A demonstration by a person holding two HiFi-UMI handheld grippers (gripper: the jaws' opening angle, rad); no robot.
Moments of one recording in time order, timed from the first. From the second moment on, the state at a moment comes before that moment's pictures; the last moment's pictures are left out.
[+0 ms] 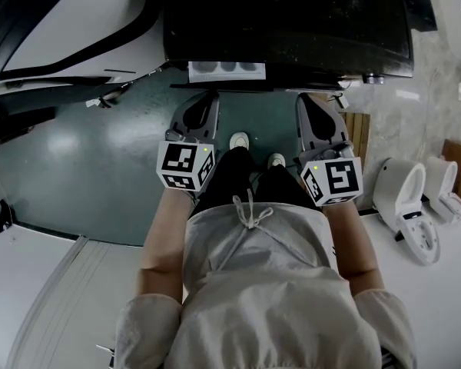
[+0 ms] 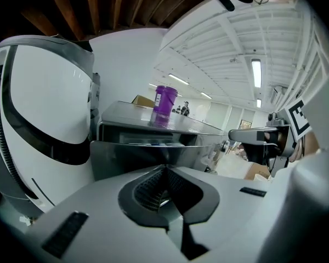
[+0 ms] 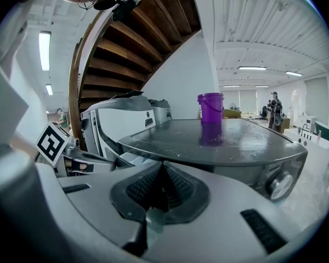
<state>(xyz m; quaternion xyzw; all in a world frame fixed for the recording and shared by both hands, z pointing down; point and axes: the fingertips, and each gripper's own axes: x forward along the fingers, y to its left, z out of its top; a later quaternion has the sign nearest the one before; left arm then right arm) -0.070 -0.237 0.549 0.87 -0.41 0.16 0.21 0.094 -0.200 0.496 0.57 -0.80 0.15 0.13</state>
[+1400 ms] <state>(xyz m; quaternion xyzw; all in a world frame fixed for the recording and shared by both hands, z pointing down) -0.055 -0.289 0.557 0.86 -0.42 0.15 0.24 0.096 -0.244 0.501 0.58 -0.79 0.16 0.13</state>
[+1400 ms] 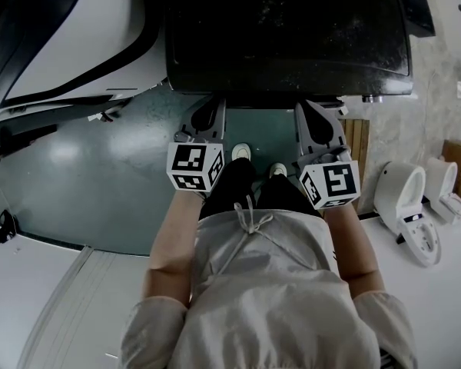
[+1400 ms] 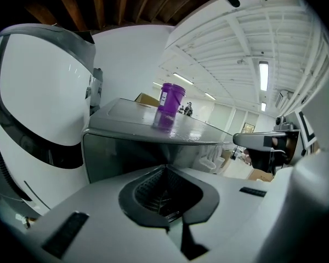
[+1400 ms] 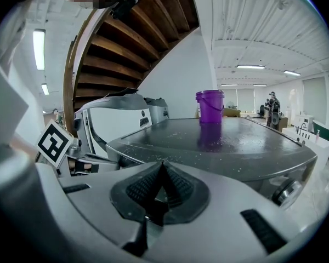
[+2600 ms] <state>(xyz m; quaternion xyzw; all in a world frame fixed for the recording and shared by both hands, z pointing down) -0.069 -0.228 0.291 0.92 -0.38 0.06 0.01 0.081 -0.201 0.324 0.55 -0.83 0.01 0.04</state>
